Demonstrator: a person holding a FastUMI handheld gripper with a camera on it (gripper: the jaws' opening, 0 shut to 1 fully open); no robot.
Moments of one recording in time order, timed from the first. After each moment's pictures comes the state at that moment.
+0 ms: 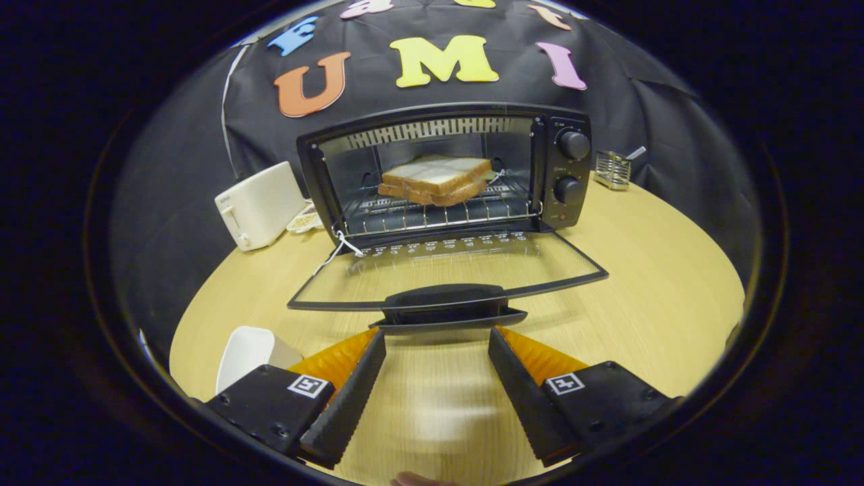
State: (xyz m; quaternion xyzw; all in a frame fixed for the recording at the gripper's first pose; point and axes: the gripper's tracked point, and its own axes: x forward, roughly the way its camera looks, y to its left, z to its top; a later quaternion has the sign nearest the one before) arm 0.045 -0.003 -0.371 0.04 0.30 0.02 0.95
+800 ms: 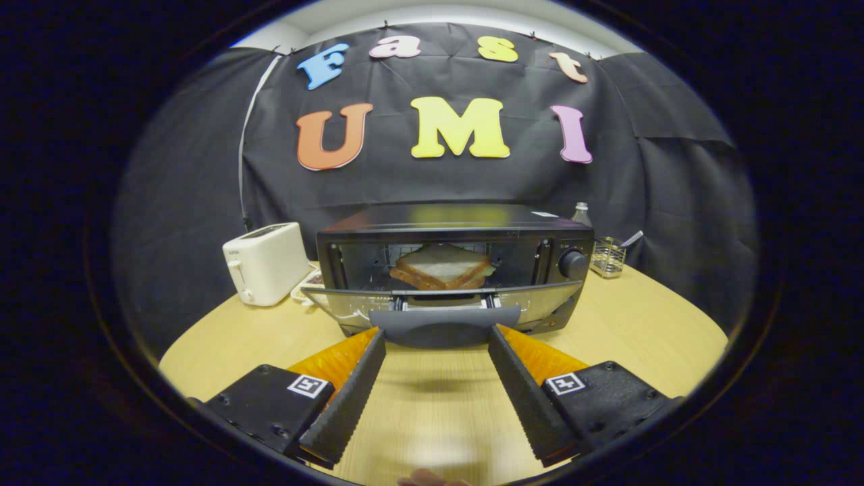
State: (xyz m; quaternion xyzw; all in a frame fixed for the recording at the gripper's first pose) arm 0.065 -0.005 -0.294 0.01 0.15 0.02 0.99
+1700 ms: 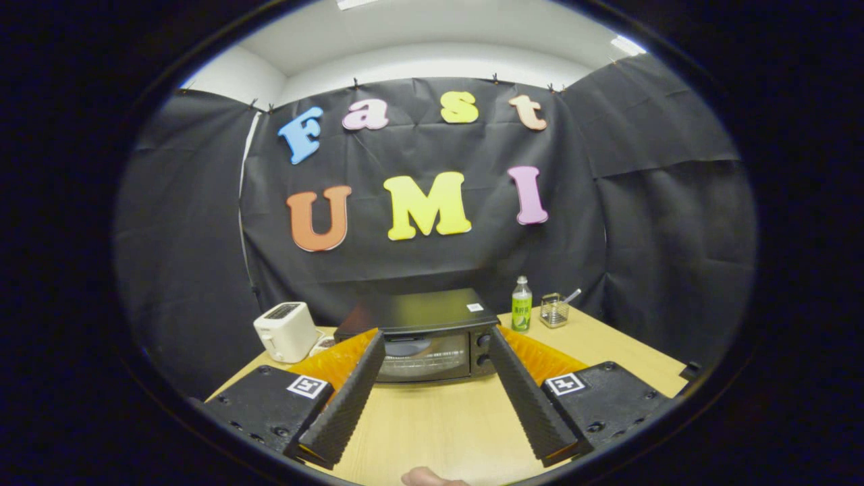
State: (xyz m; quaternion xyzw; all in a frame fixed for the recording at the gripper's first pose) arm -0.086 -0.065 -0.086 0.03 0.02 0.00 1.00
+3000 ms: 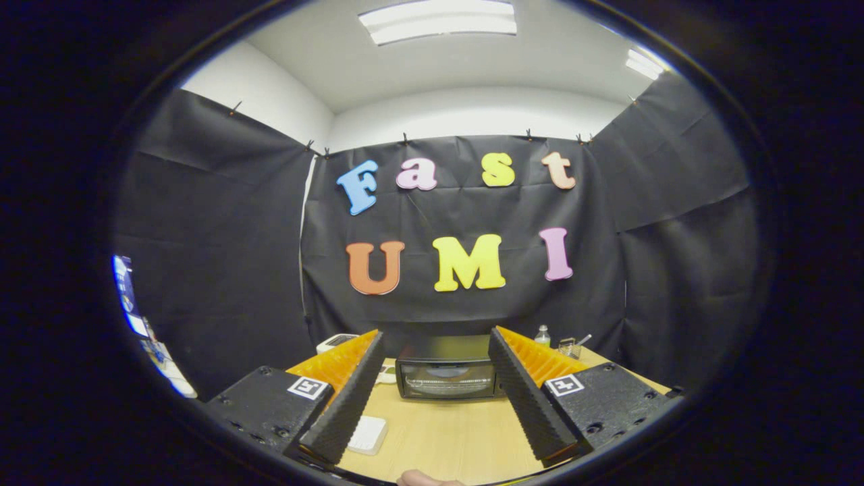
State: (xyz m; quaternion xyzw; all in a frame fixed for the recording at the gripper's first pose) arm -0.217 -0.022 -0.023 0.01 -0.07 0.08 0.99
